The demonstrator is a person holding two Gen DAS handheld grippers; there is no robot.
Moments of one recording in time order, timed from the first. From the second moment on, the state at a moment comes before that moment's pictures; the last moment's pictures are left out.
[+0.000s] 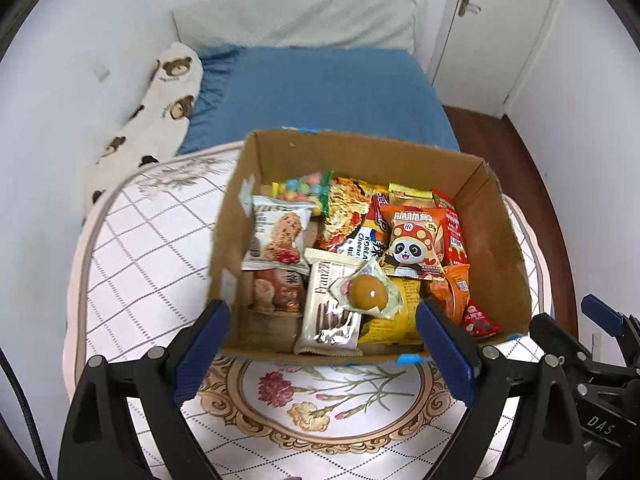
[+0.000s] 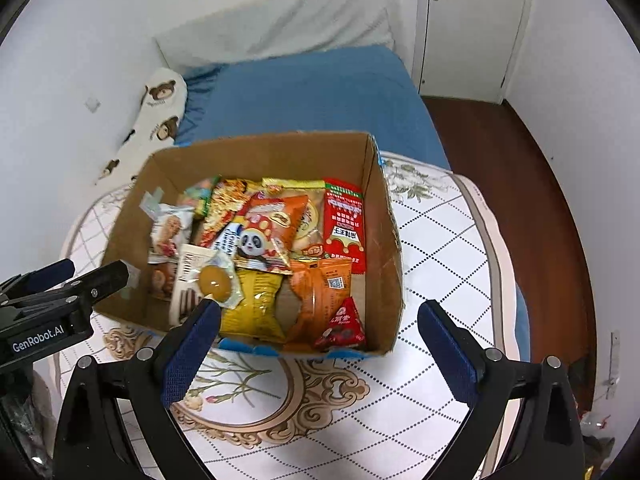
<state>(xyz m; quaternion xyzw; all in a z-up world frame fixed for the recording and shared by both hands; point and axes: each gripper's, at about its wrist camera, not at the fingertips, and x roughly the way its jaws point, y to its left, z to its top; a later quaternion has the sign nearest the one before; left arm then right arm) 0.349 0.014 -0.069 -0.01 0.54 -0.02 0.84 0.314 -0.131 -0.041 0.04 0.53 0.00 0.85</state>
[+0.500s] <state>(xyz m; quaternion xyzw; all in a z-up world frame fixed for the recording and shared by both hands) 0.253 0.031 0.002 0.01 0.46 0.00 0.89 0.219 -0.113 0.035 0.02 0.45 -0.01 0.89</state>
